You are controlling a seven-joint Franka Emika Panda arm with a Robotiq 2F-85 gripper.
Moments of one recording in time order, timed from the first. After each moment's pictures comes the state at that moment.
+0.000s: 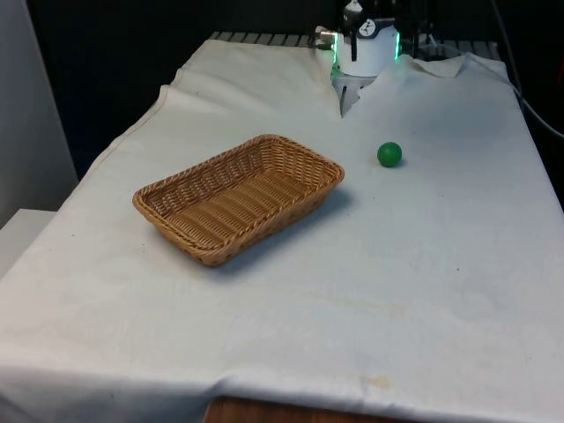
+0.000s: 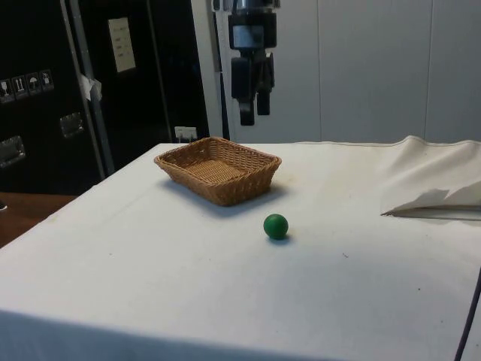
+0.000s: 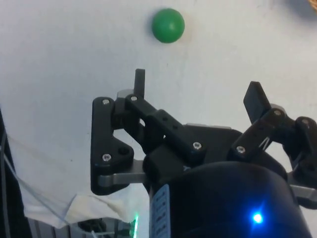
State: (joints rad) arm 0.46 -0.20 -0.41 -2.50 -0.01 2.36 0.07
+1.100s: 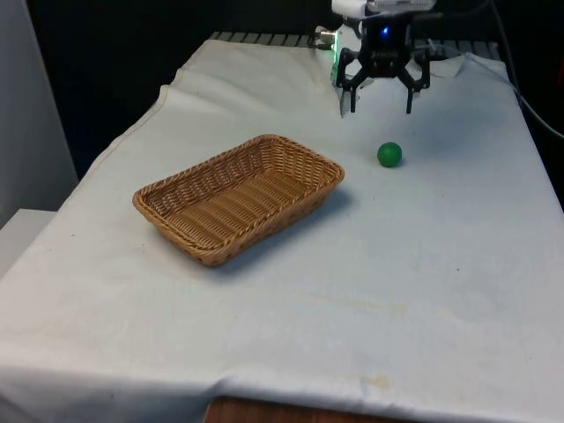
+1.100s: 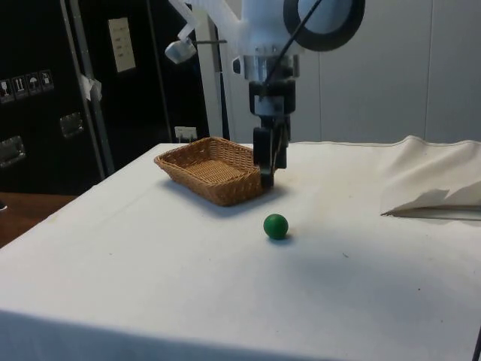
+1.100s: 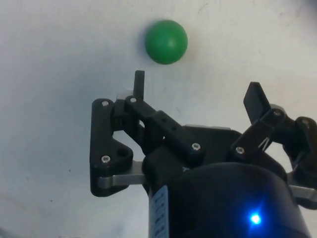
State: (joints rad) arm 0.46 -0.03 -0.38 -2.65 0.02 2.68 0.05
